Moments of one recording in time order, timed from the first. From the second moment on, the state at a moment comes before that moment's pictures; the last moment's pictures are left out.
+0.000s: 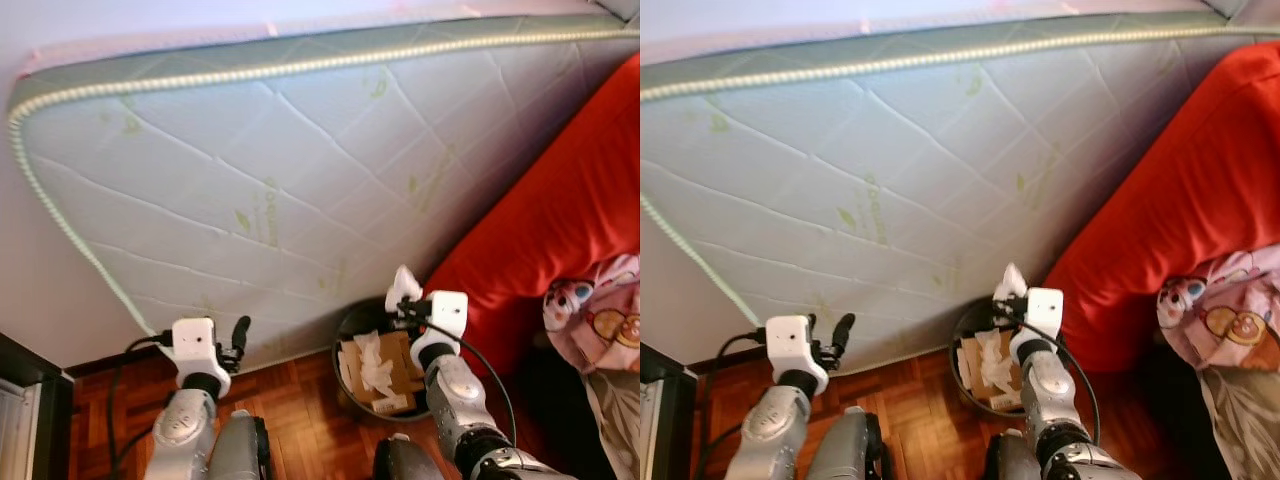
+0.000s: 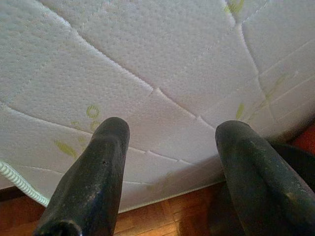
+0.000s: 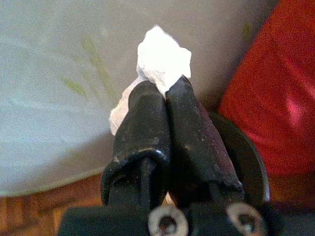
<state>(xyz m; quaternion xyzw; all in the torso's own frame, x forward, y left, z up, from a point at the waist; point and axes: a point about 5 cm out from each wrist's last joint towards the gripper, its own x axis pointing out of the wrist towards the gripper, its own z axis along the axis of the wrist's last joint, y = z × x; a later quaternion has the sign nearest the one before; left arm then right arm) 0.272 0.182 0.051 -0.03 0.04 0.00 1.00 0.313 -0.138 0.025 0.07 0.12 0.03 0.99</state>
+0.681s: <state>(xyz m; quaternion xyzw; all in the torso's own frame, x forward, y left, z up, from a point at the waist) 0.264 0.178 0.055 -0.02 0.04 -0.01 1.00 0.305 -0.147 0.013 0.06 0.16 0.00 0.98</state>
